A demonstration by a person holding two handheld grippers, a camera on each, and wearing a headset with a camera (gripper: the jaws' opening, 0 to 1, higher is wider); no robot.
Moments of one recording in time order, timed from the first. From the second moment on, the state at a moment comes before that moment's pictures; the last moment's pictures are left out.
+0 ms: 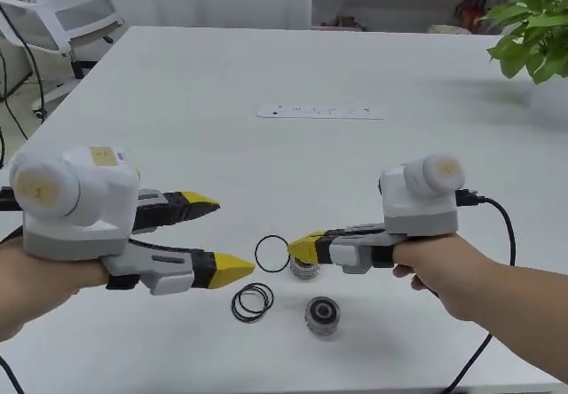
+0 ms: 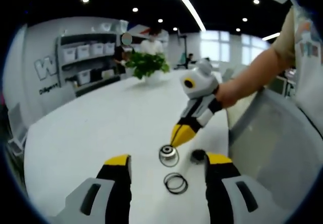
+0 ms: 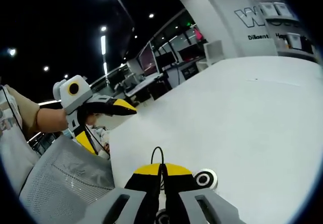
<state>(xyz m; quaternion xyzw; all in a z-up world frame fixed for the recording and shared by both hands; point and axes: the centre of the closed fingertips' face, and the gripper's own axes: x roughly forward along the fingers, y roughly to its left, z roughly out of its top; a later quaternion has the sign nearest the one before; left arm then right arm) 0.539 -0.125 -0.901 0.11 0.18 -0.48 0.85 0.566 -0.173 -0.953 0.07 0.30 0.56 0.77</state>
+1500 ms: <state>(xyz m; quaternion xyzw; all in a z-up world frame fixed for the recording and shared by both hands) 0.507 -0.095 -0.919 0.12 0.21 -0.46 0.85 0.542 -0.153 -1.003 0.00 0.37 0.56 0.74</state>
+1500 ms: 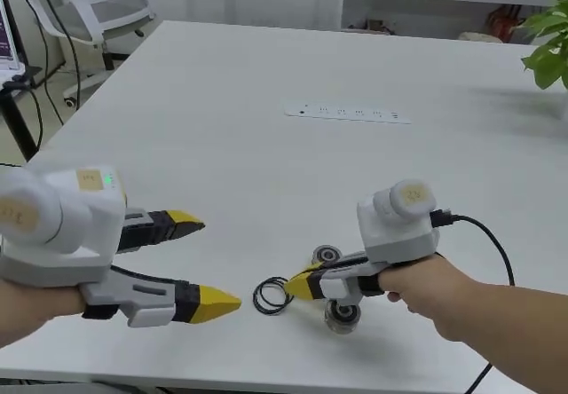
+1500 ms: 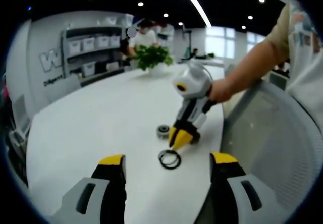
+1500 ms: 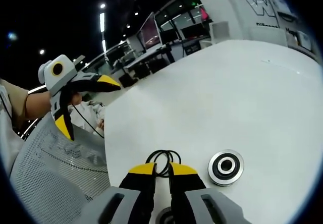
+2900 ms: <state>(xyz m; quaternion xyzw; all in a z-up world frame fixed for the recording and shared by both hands) 0.497 -0.106 -0.899 0.10 0.20 -0.46 0.86 0.539 -0.236 -0.921 -0.02 0.25 0.53 0.81</state>
